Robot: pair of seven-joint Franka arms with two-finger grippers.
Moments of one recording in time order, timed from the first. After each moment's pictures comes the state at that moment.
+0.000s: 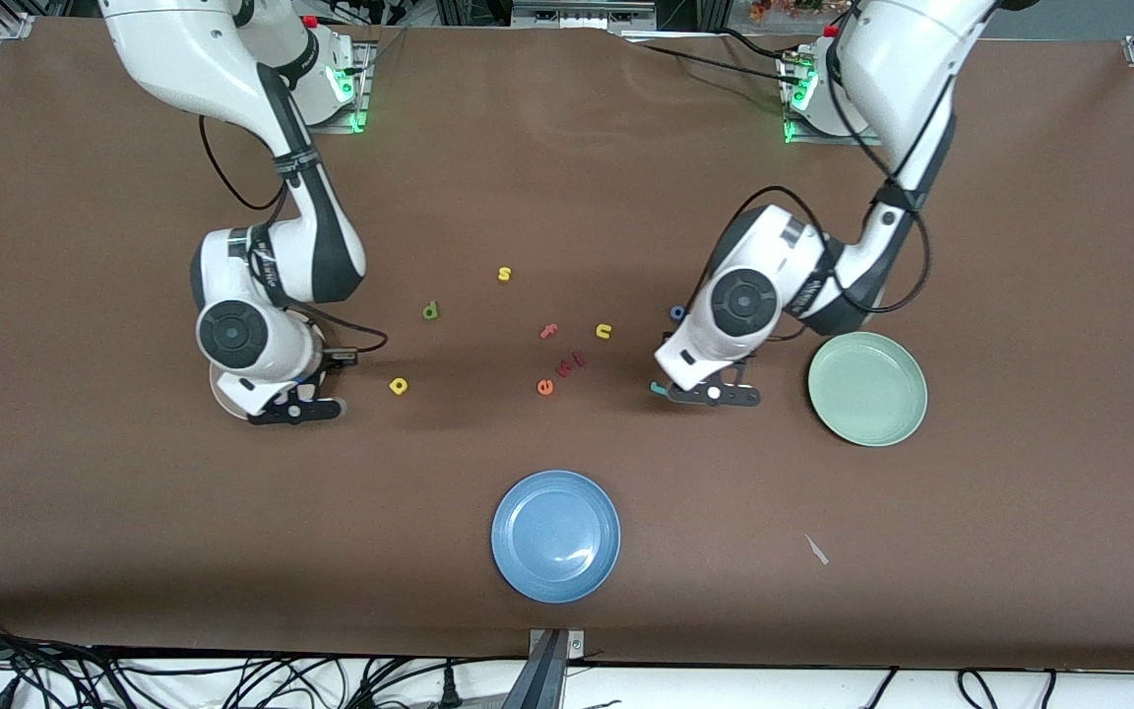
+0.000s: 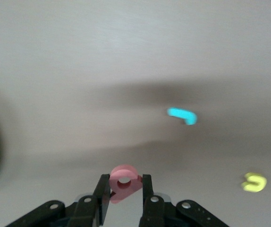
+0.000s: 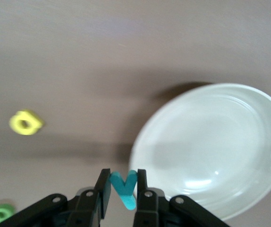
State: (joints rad) left arm -0.28 0.58 -0.22 -1.65 0.10 2.02 -0.44; right arm 0.53 0.55 -0.33 -1.78 0.09 2.07 0.09
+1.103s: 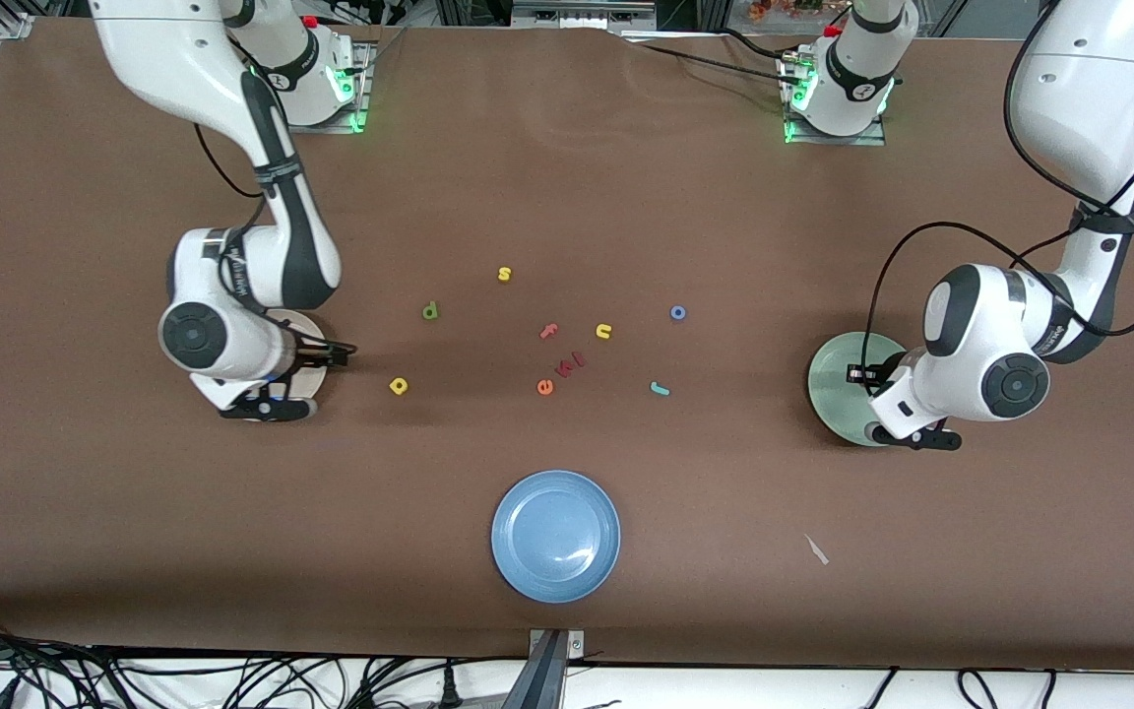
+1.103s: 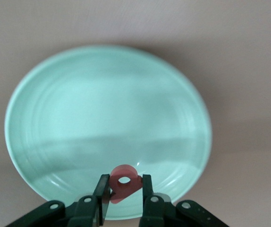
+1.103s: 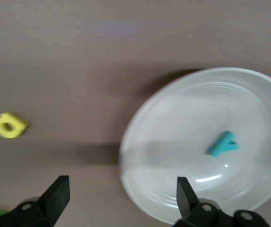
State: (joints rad) left arm 0.14 0.60 -0.21 -1.75 0.10 1.98 -0.05; right arm 0.60 0.55 -0.40 -1.83 0.19 2.12 0.07
